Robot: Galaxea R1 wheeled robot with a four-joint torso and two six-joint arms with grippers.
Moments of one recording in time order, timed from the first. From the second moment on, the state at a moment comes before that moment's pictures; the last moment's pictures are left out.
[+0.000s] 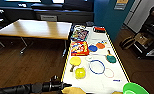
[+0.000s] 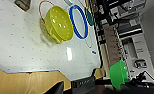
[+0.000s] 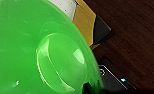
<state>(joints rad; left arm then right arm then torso) 0.50 2.21 -1.22 -0.36 0.15 -0.08 -0.80 1.73 -1.36 0.78 -0.12 0.07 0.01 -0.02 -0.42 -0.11</state>
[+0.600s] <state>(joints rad) 0.45 2.44 -1.38 -0.40 0.19 -0.11 -0.95 1.70 -1.26 0.75 -0.04 0.05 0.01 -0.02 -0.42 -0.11</state>
